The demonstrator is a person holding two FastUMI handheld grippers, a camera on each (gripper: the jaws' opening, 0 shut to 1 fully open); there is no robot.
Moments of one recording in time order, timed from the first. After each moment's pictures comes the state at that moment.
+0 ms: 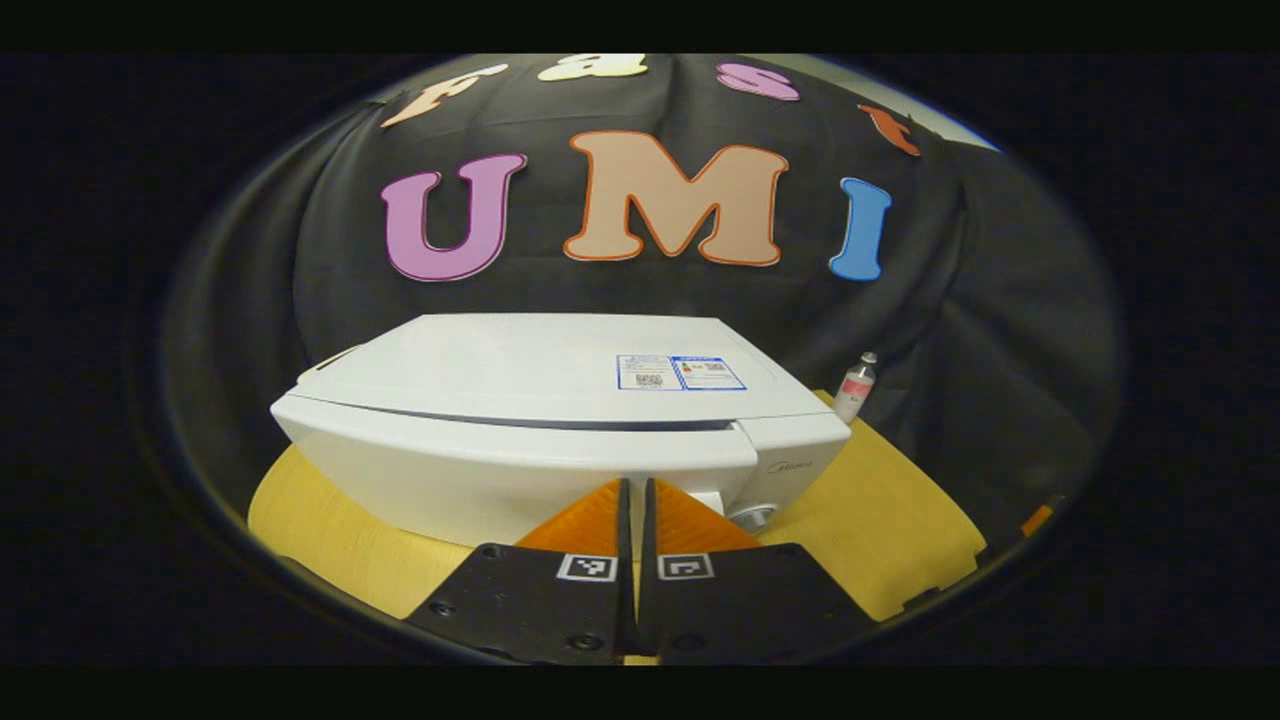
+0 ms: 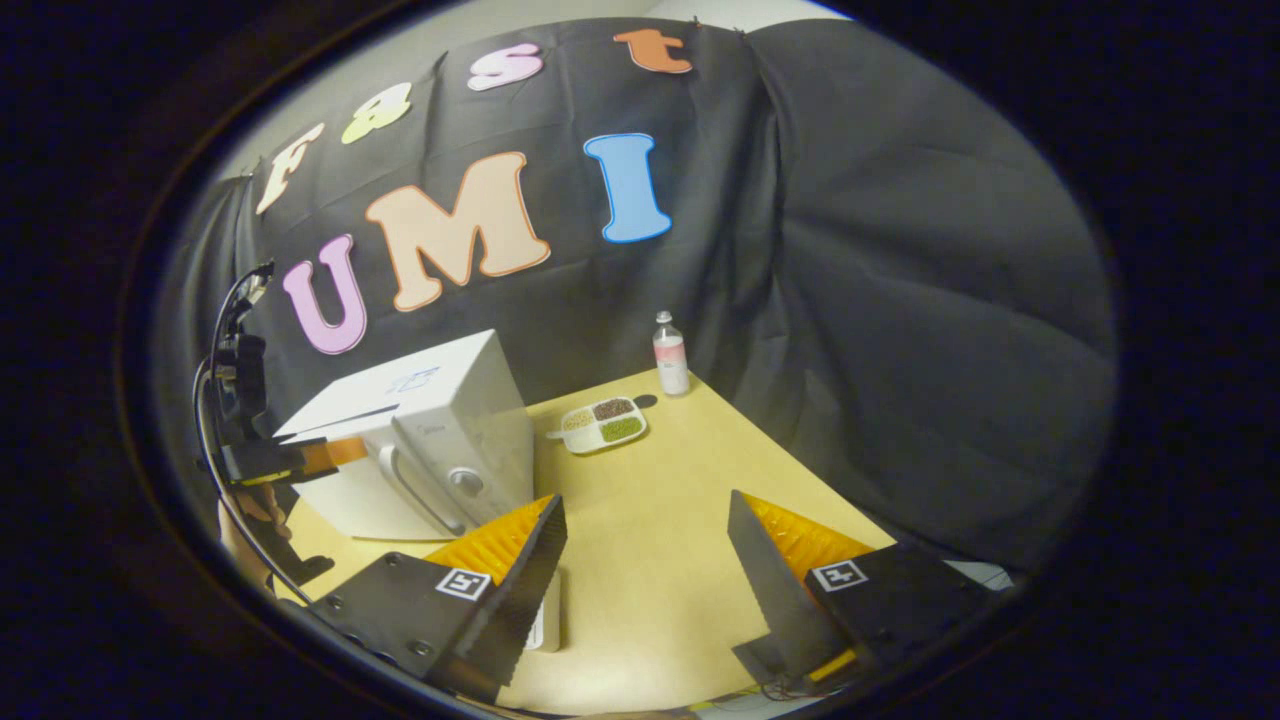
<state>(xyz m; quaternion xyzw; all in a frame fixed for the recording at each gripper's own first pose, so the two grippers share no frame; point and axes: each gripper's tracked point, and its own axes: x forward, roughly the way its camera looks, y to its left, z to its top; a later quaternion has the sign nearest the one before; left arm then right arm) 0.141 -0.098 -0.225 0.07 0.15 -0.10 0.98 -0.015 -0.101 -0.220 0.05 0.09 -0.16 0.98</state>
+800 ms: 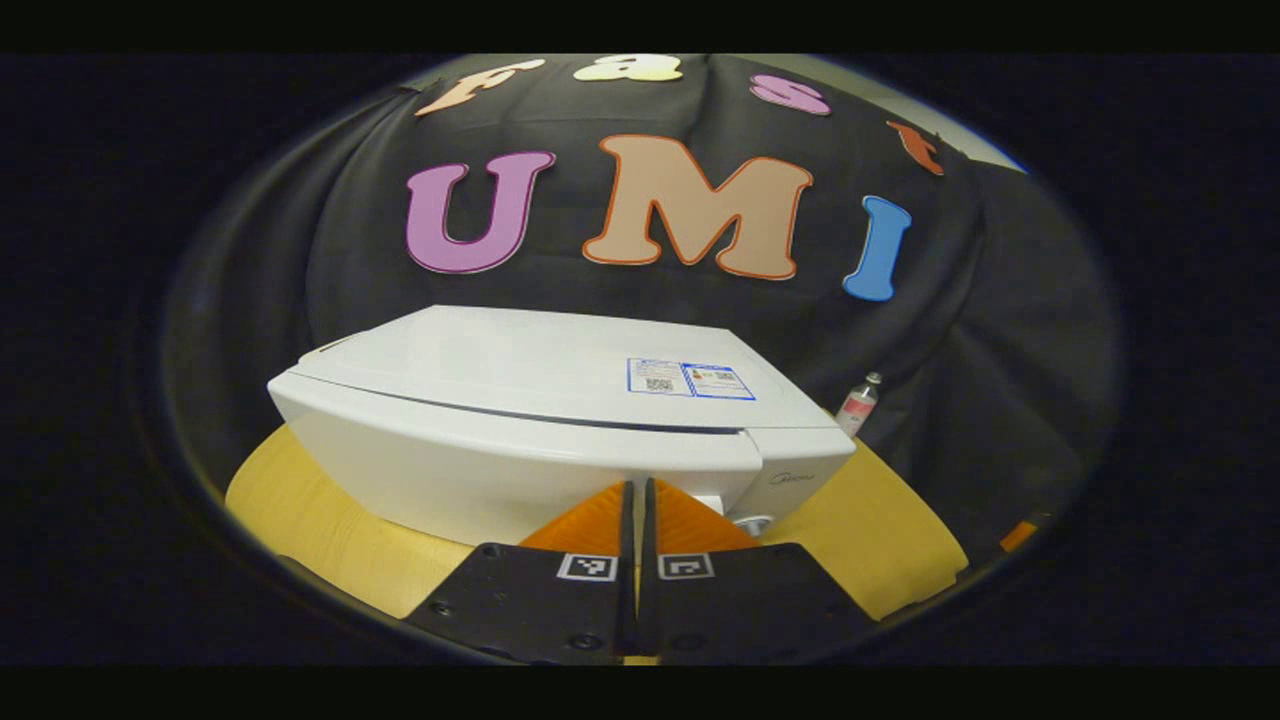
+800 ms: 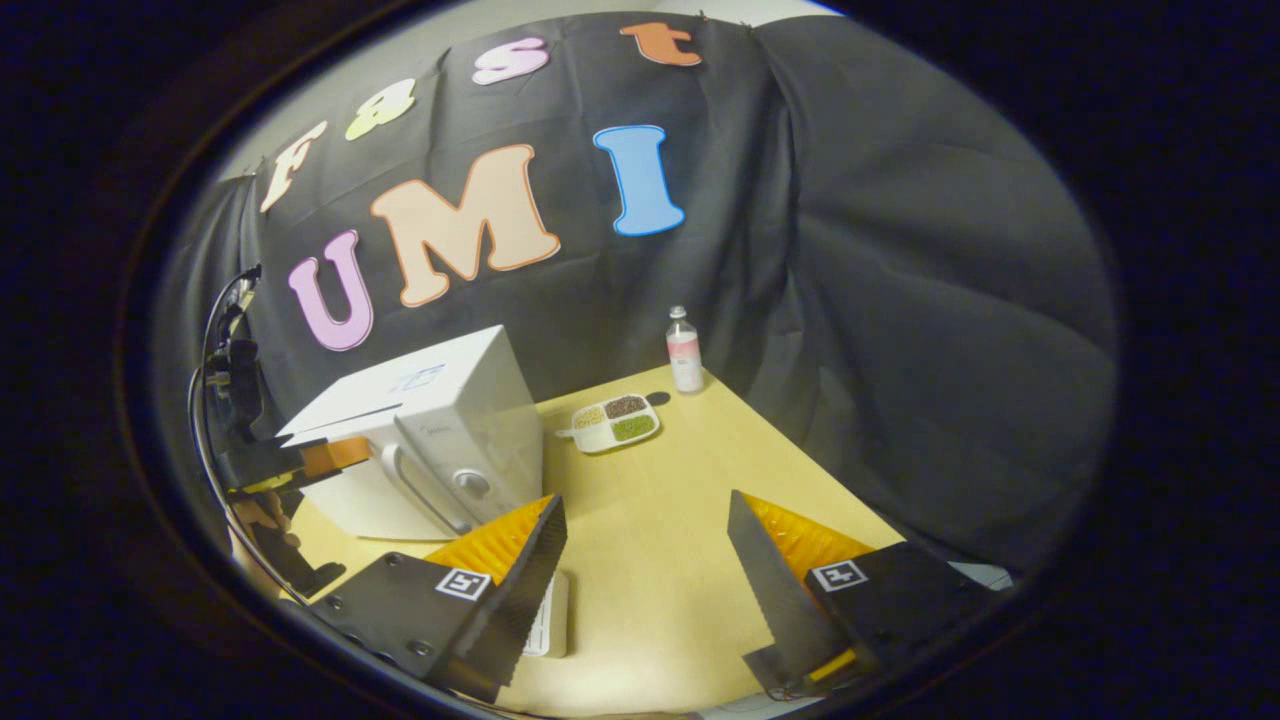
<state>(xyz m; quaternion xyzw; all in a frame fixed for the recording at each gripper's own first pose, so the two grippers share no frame) 0.146 -0.098 -0.225 0.03 0.14 -0.09 0.99 0.003 -0.091 -0.225 0.05 0.10 -0.13 0.98</state>
